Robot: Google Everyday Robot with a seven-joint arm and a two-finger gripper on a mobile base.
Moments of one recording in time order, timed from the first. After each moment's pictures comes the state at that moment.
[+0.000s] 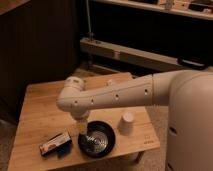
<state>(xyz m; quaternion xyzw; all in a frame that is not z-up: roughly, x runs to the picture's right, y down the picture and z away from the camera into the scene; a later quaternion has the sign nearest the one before) -0.106 0.146 0.729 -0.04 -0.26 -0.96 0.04</state>
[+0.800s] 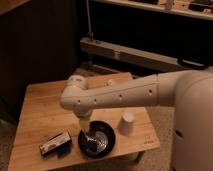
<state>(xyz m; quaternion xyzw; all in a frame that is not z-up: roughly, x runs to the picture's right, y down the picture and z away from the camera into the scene) -0.076 0.129 0.726 -0.06 -0.24 -0.97 0.09</state>
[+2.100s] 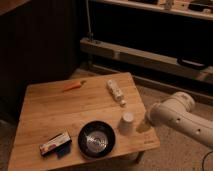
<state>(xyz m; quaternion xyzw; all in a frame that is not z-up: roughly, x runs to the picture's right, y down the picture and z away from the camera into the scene) 0.209 0.145 0.713 0.02 -0.15 -0.93 0.34</state>
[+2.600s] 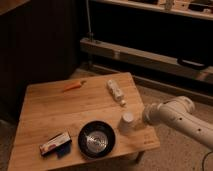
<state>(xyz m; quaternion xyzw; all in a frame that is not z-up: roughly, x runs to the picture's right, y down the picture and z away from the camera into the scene) 0.157 0.135 0.749 0.13 -0.17 -0.93 0.31</state>
